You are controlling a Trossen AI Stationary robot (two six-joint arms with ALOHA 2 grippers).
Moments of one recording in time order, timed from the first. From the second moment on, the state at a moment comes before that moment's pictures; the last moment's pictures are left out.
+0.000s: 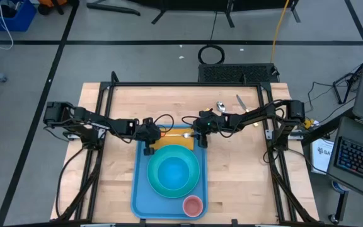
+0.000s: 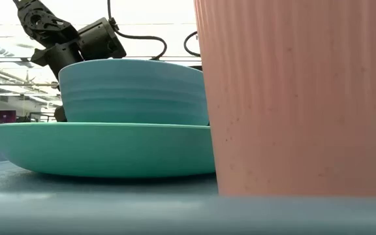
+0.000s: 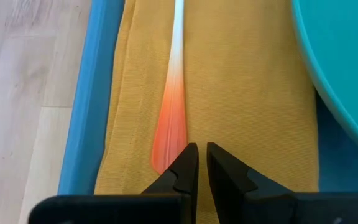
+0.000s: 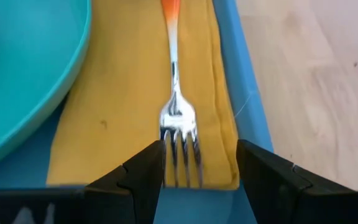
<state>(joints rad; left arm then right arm) 0.04 1.48 0.58 -0.09 -0.11 0.05 -0.17 1.76 0.76 0.29 -0.08 -0.09</state>
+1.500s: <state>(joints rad) 0.10 1.57 0.59 0.04 0.07 0.06 -0.14 1.72 0.76 0.21 -0.10 -0.06</state>
